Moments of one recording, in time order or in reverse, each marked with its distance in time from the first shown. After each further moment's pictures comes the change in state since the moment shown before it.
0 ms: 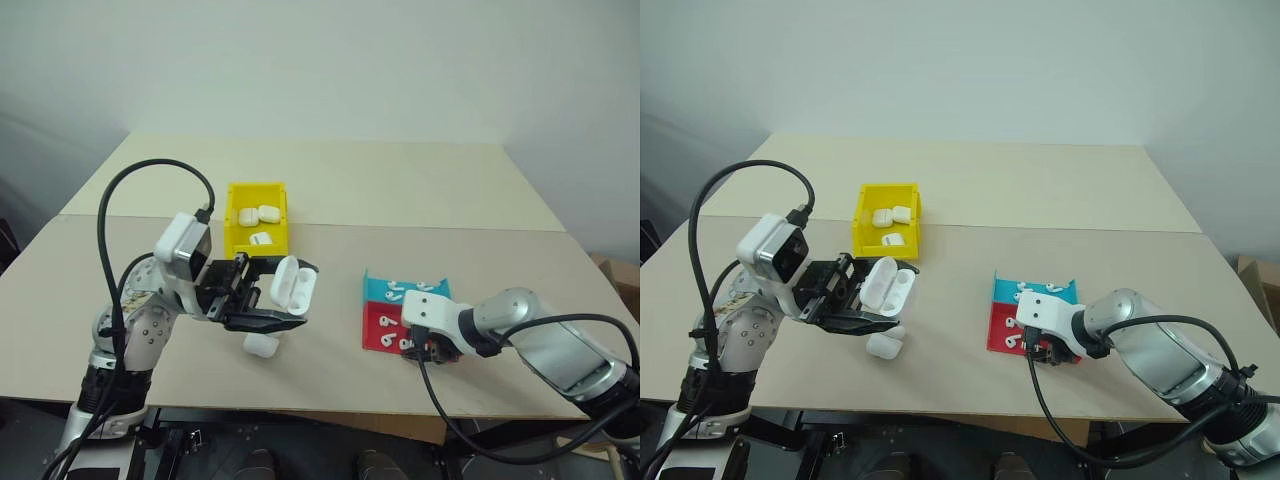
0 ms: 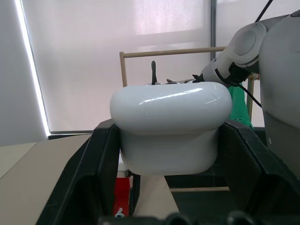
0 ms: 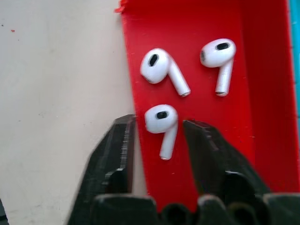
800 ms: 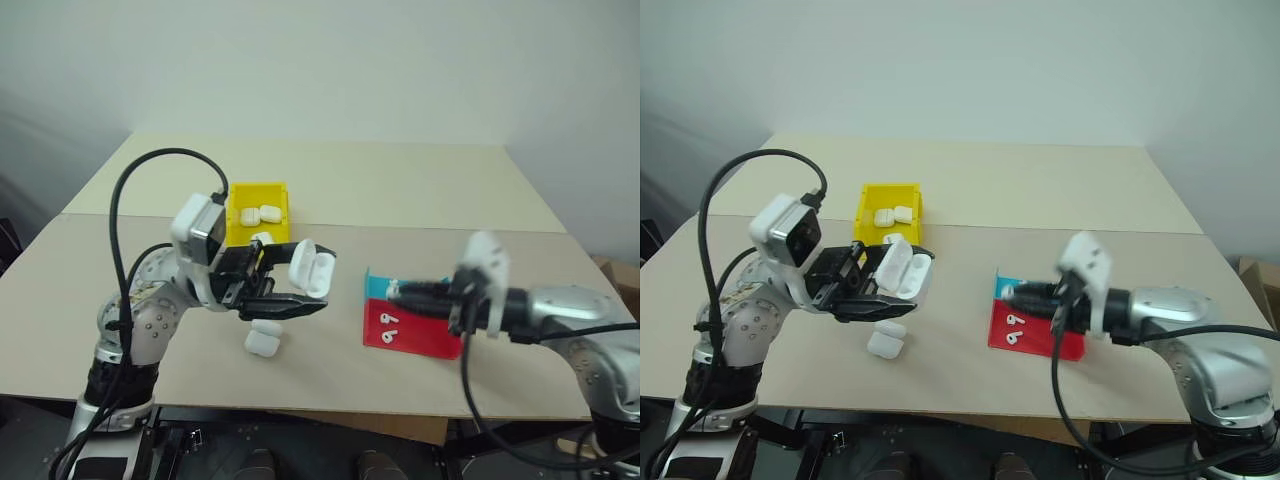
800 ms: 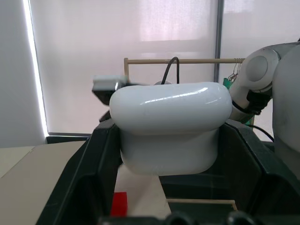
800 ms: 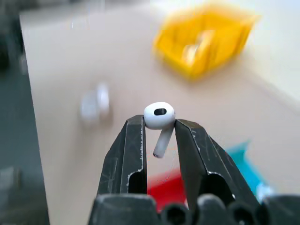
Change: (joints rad) left arm -0.116 -0.054 -0.033 -0.052 -0.048 0.144 0.155; right arm 0.130 0.442 -0.847 -0.142 0.644 0.051 -0.158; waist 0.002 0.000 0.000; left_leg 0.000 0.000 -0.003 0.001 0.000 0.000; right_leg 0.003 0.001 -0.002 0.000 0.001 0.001
